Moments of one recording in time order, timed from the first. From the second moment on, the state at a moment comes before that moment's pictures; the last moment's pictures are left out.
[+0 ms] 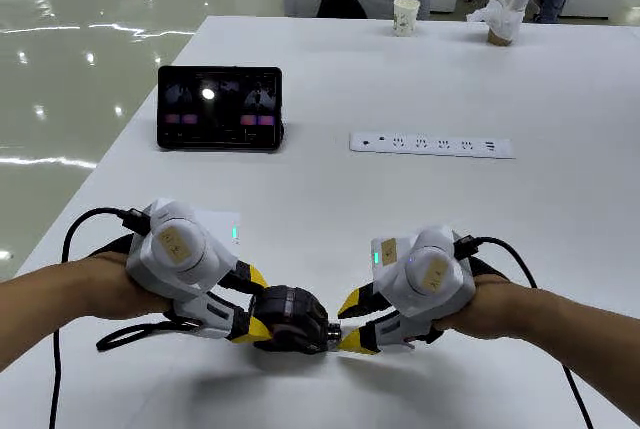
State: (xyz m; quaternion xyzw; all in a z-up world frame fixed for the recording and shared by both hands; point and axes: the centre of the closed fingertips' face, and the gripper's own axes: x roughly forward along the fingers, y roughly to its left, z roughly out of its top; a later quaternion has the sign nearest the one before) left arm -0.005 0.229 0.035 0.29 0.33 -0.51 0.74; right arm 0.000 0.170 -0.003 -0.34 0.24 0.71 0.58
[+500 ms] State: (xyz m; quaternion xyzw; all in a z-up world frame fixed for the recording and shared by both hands) left arm -0.005 0.229 0.035 0.28 0.34 -0.51 0.74; right arm -0.002 0.174 -0.015 -0.35 0.25 0.70 0.57
